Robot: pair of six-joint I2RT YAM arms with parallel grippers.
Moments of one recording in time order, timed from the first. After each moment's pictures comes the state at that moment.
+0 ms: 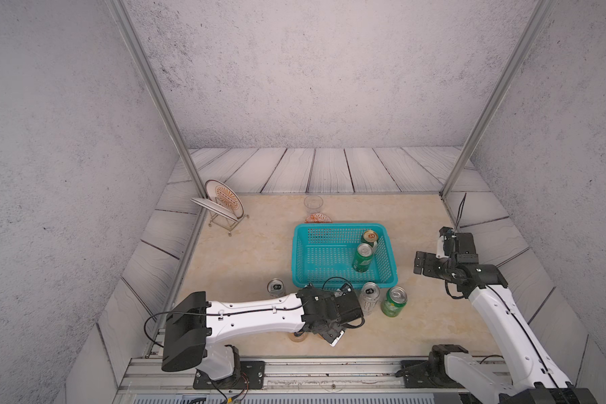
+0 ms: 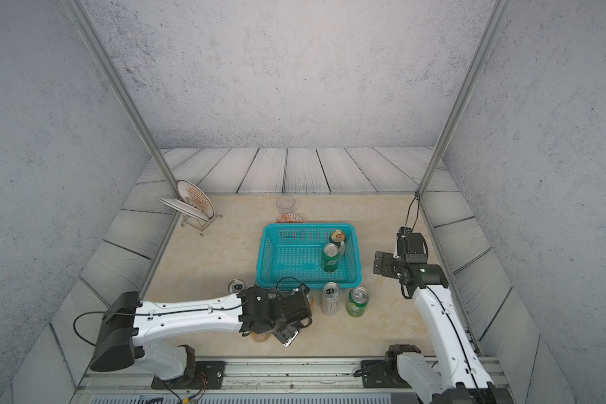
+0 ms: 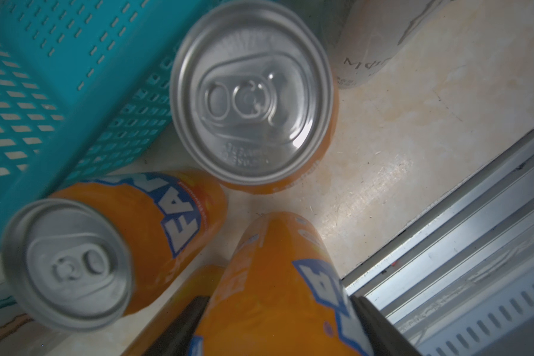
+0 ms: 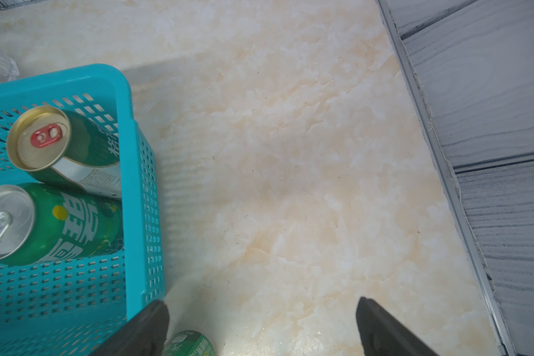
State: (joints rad) left arm -1.34 1.51 1.13 -0.94 -0.21 -0.56; right arm 0.03 0.98 0.88 -0.81 0.08 0.18
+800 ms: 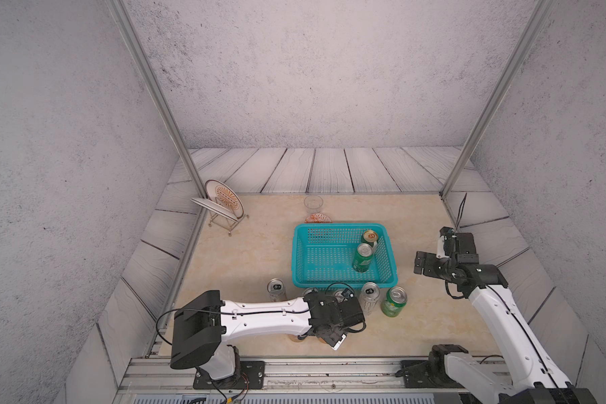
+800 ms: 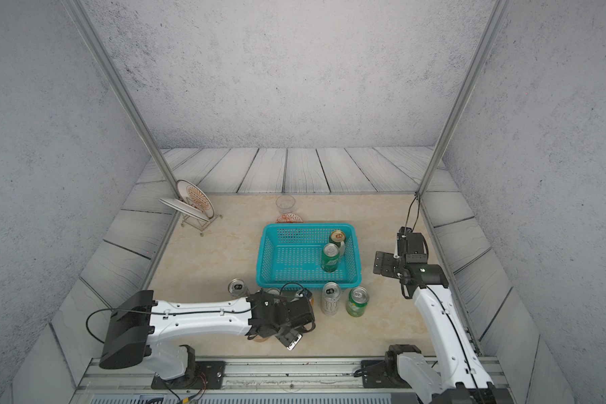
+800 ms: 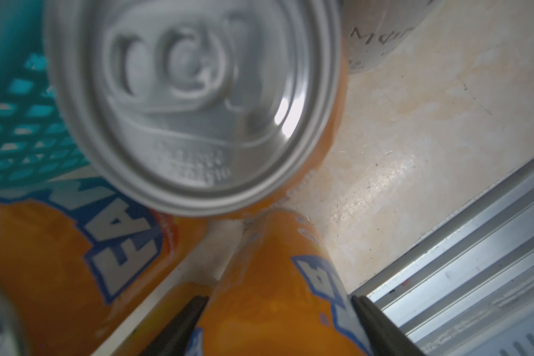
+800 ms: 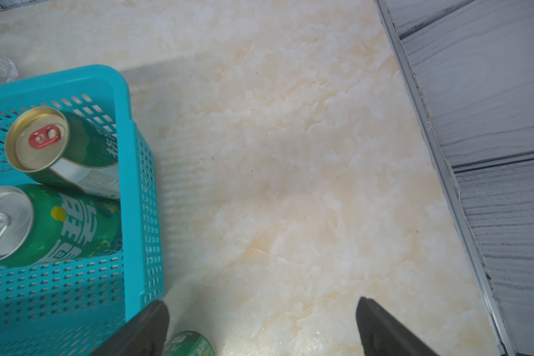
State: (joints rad) left arm -1.35 1.56 1.08 -0.85 -0.20 -0.58; right arm 0.02 0.98 0.88 -0.81 0.08 0.18
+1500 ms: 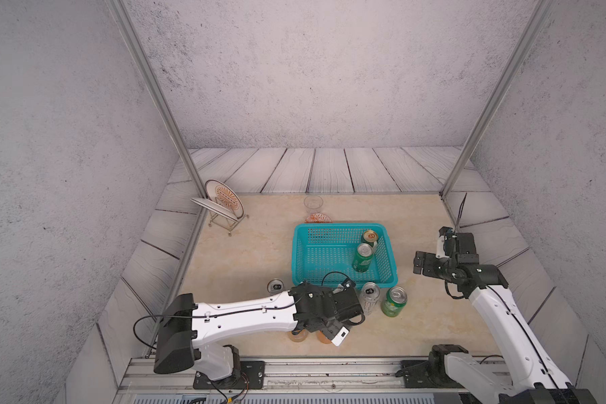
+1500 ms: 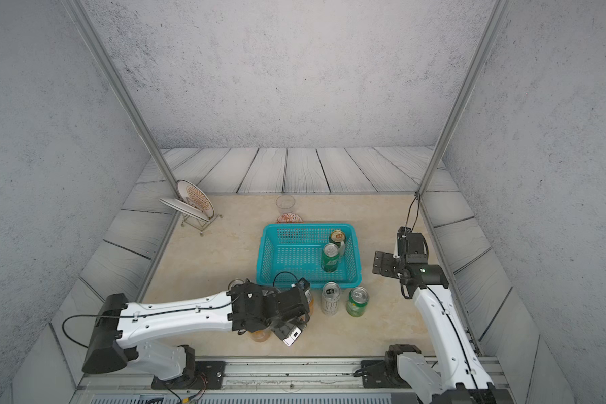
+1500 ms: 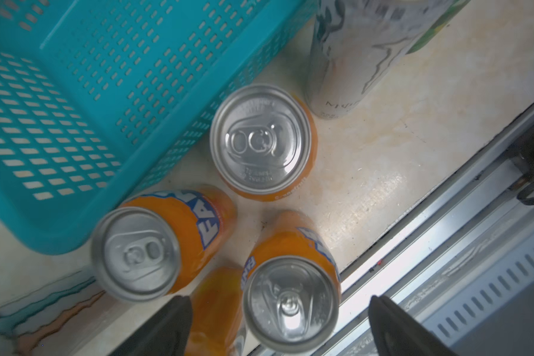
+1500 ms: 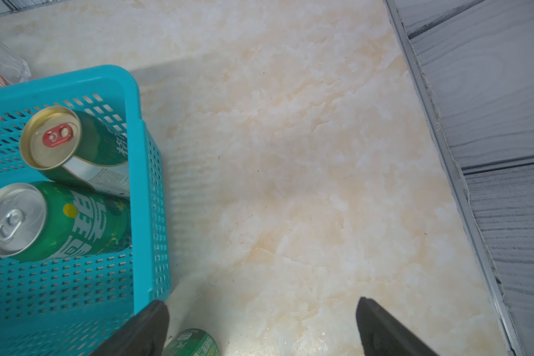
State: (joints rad) left arm -1.35 1.43 1.23 -1.03 -0.27 -0.51; right arm 0.02 0.98 0.88 -0.81 0.05 0.18
